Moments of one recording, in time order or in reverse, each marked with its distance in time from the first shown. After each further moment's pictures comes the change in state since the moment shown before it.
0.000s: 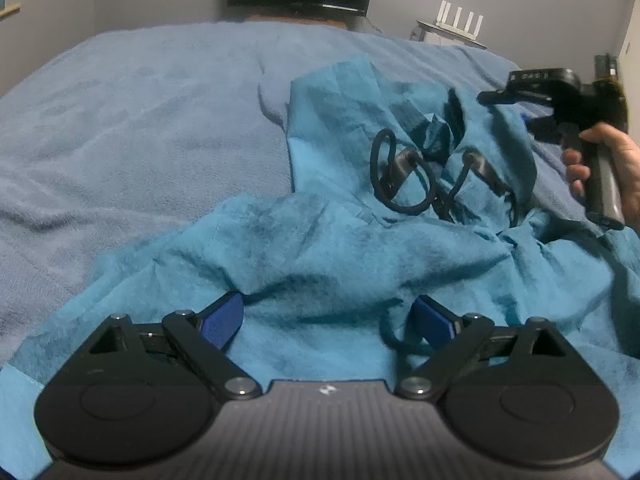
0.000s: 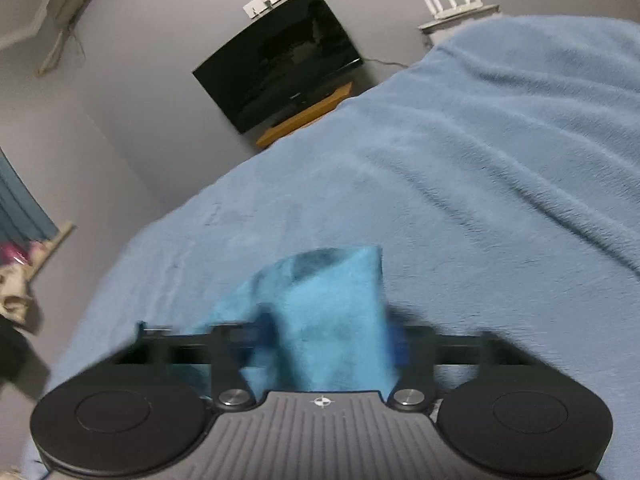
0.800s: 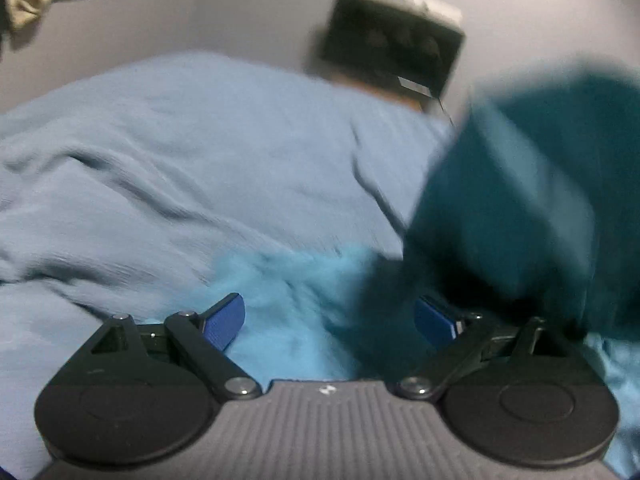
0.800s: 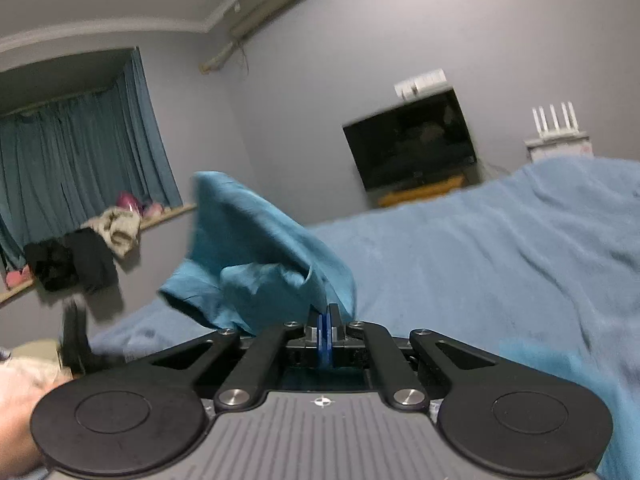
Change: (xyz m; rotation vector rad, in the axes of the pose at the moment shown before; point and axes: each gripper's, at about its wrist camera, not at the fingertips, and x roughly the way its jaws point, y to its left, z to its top) left arm -0.088 0.044 -0.031 -0.258 -0.252 0.125; right arm -0.363 0.010 -0.164 -0.365 -0.185 0.249
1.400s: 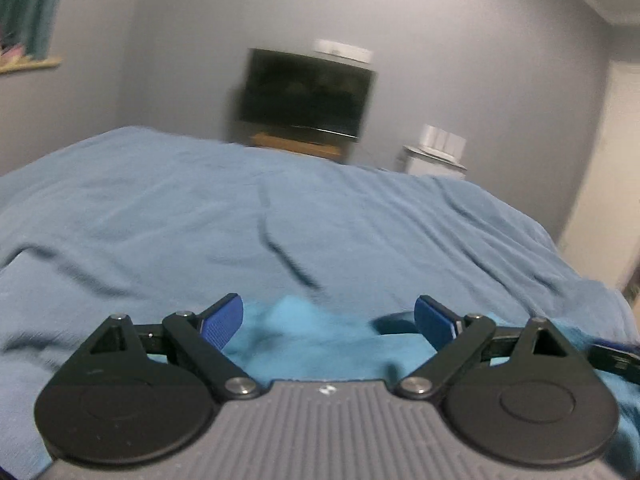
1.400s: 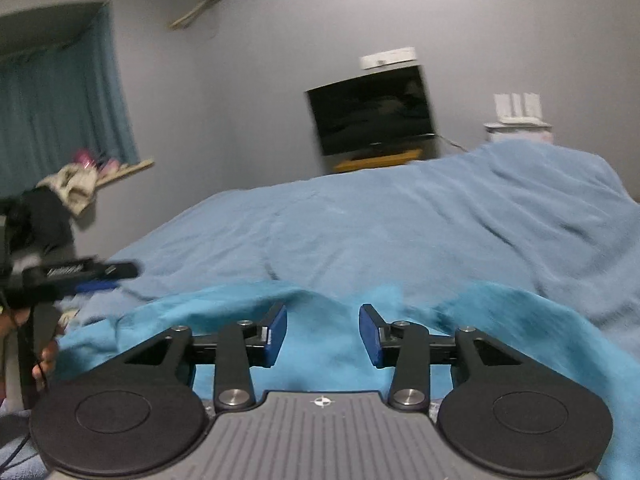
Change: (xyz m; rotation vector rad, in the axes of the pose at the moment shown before) left arm -0.051 -0.061 0.007 0.200 -0.118 -0.215; right arm -0.021 0.058 -0.007 -0.066 0.103 -0.161
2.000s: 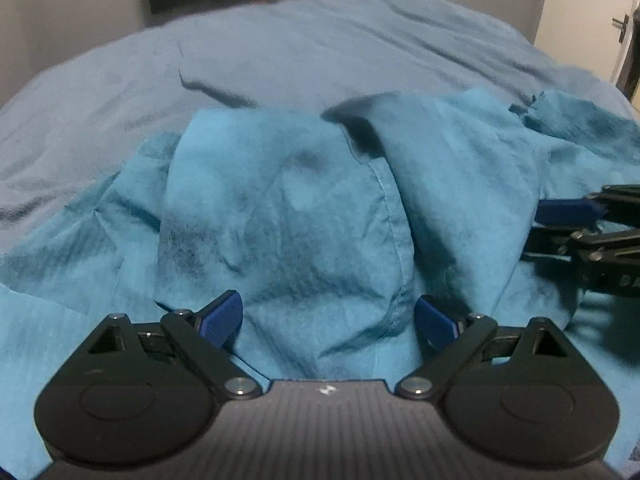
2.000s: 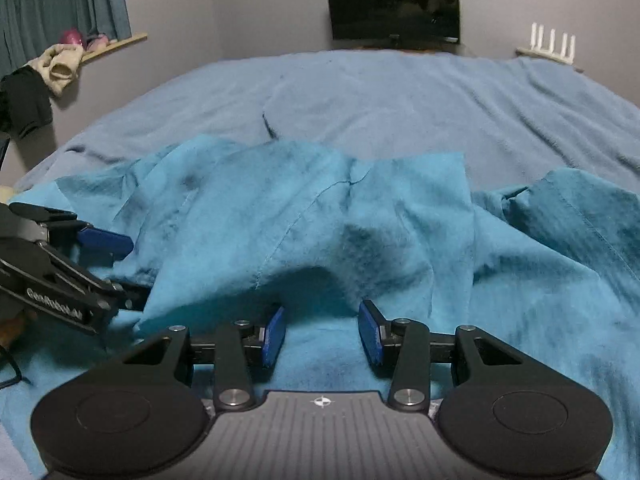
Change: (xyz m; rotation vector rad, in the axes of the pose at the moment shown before) left arm 0.068 -0.031 -0.085 0.272 0.436 -0.046; right arm 0.080 0.036 -0.049 -0.111 0.323 -0.078
